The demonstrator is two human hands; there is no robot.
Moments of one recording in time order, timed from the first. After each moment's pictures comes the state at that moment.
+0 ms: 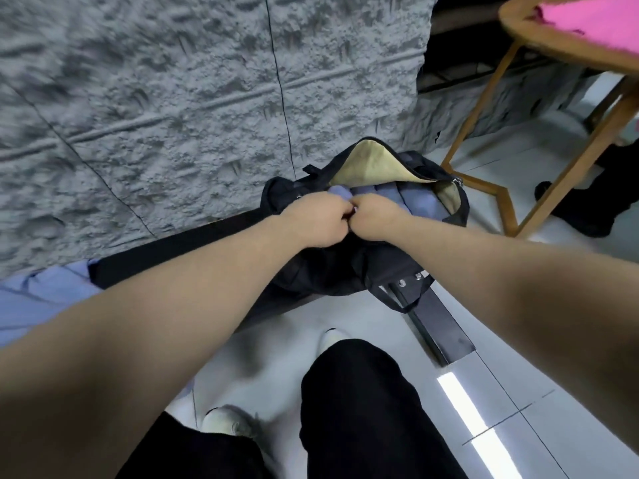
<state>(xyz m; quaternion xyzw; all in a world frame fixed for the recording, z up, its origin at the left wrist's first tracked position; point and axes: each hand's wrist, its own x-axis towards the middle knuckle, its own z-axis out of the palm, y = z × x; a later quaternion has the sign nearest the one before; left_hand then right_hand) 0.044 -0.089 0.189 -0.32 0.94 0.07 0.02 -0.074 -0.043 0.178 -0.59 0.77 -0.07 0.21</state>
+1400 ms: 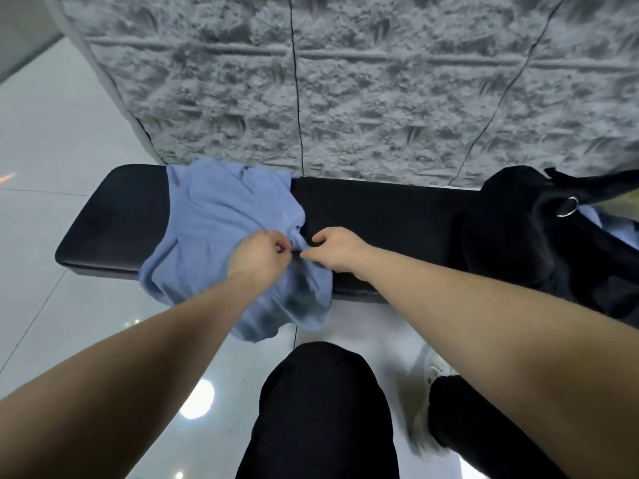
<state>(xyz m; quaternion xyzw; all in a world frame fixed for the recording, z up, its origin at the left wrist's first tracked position) 0.460 -0.069 0.074 -0.75 0.61 0.23 -0.13 0.303 -0.093 0.113 -0.64 0.62 -0.03 0.46</state>
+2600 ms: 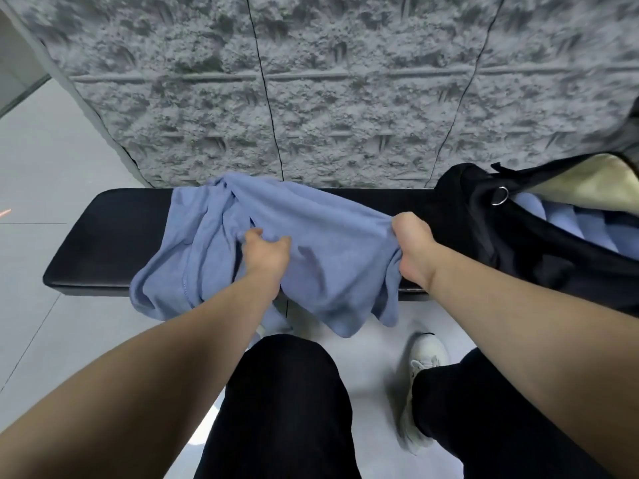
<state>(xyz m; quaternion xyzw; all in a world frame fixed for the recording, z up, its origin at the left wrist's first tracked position) 0.384 -0.071 0.095 -0.77 0.28 0.42 -0.39 0.172 -0.085 0.129 -0.19 0.69 -0.41 0.57</state>
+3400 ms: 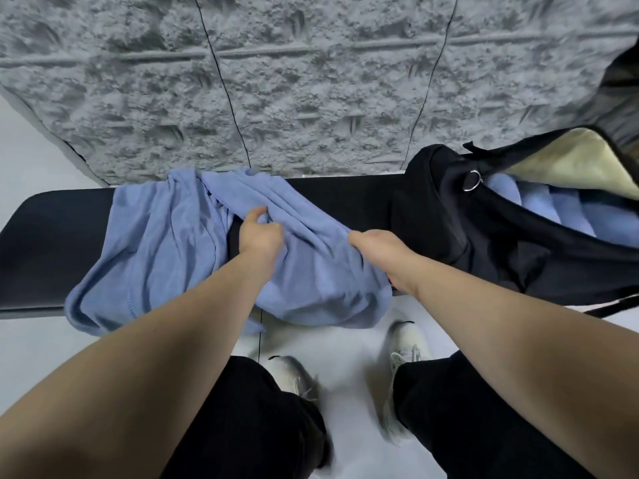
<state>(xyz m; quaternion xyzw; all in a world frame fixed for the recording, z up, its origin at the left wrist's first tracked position) 0.333 -0.119 0.070 -0.74 0.33 0.44 -0.39 0.141 -0.080 0.091 -0.39 0.71 -0.21 0.55</state>
